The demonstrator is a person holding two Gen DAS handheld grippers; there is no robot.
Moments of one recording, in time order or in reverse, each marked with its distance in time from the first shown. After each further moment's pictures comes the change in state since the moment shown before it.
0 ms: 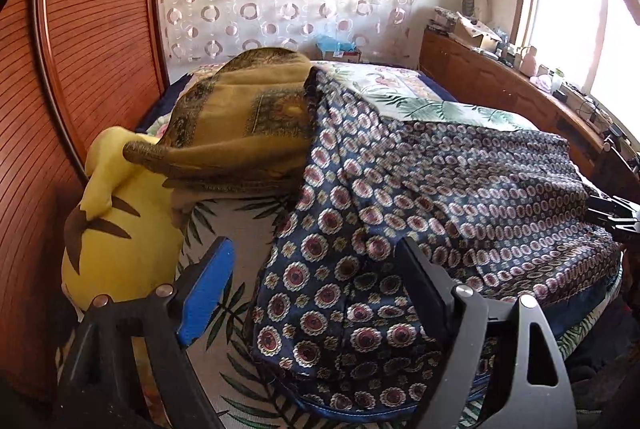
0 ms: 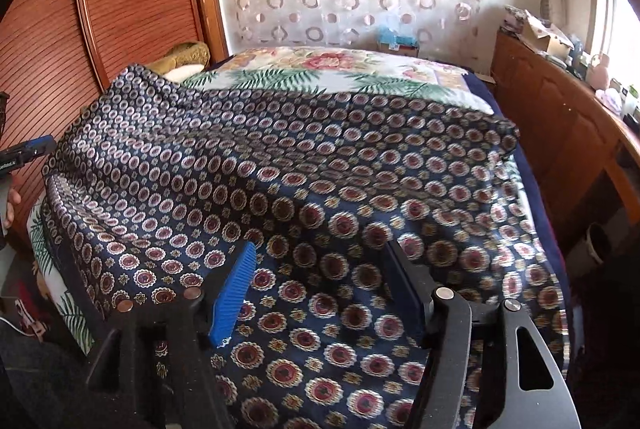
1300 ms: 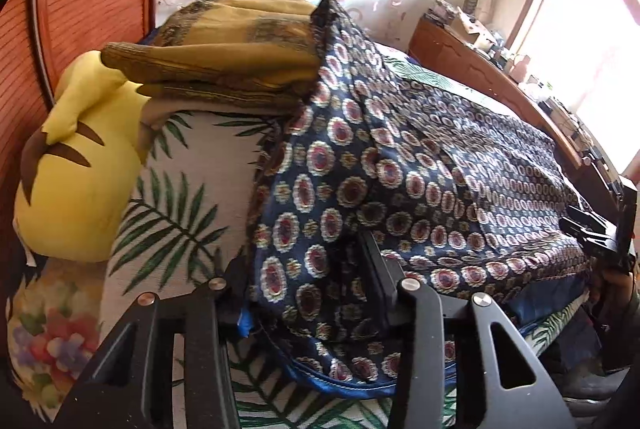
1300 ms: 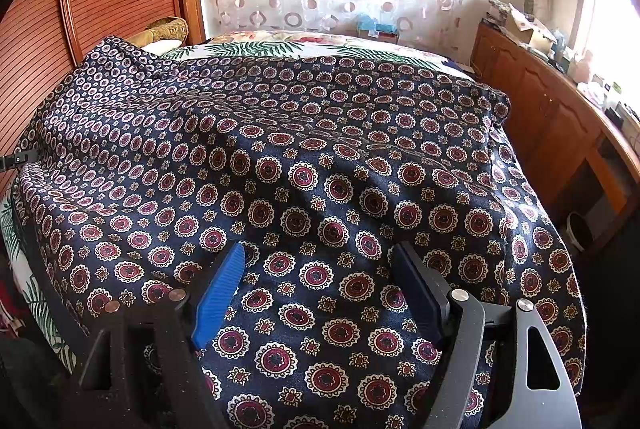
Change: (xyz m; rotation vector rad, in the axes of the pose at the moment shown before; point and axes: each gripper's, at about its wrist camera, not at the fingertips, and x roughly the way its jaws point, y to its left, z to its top) left arm 0.025 0.014 -0.036 -0.123 0.117 -0.151; right arm 0.012 0.004 -0.023 -0.005 0.042 -0.095
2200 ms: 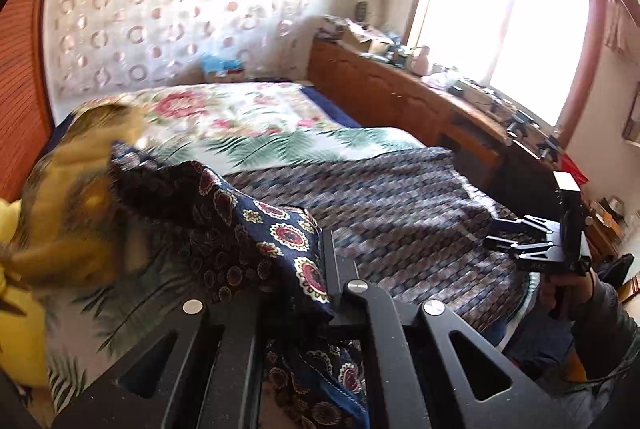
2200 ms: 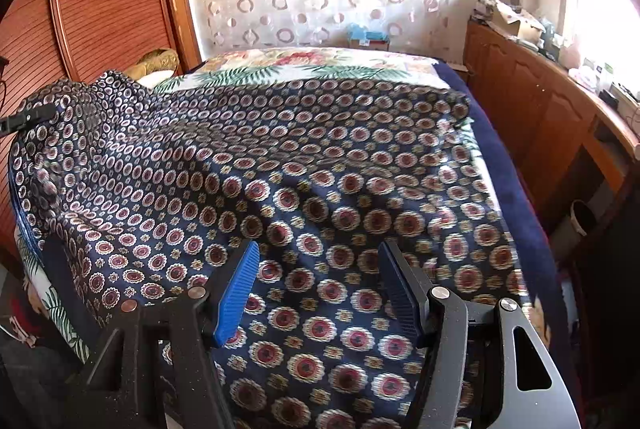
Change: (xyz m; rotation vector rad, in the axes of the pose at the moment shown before) left arm -0.012 -0.158 0.081 0.294 -0.123 -0.245; right arm -0.031 -0.037 -0.007 0.081 -0.055 0.027
